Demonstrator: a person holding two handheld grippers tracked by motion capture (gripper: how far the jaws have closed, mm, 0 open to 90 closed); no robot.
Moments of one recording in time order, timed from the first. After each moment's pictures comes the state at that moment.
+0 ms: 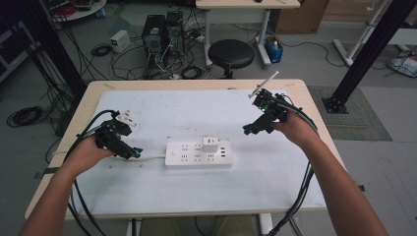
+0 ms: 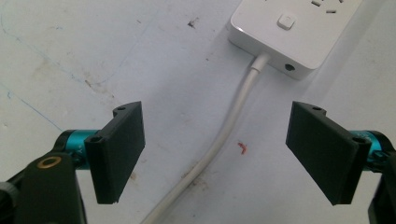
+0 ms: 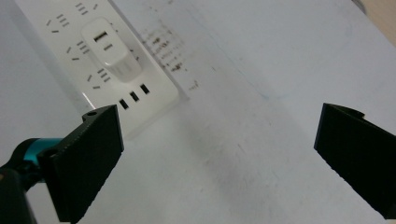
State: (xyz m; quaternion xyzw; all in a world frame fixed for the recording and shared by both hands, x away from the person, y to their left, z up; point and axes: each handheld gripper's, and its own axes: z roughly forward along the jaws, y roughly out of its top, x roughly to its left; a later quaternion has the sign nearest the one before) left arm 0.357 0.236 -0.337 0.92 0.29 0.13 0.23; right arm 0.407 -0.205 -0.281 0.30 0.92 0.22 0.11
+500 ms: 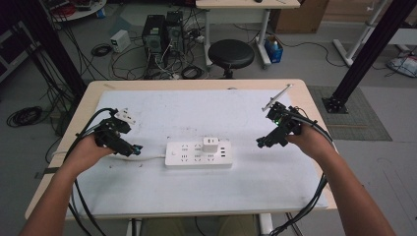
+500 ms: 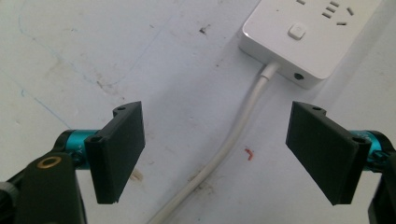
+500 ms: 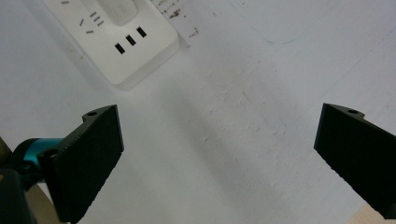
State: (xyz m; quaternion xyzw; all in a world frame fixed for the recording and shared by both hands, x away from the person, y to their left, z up) left arm 0.361 0.240 -0.335 0.91 0.30 0.14 0.23; right arm 0.382 -0.233 -0.300 0.31 0.92 0.19 0.10
